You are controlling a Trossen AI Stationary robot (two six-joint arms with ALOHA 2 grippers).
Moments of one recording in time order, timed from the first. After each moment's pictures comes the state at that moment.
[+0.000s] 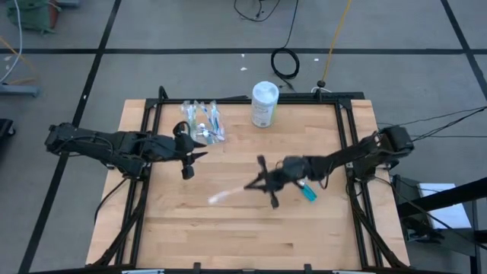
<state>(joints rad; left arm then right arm) -0.14 0.94 0.87 -0.49 -0.39 -0.09 0.17 1.59 0.78 0.65 -0.10 -0.29</state>
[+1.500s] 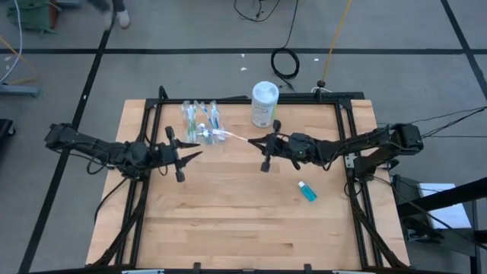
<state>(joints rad) -0.27 0.67 0.45 0.20 -0.54 0.28 -0.01 1.47 0.78 0.59 0.29 -0.22</state>
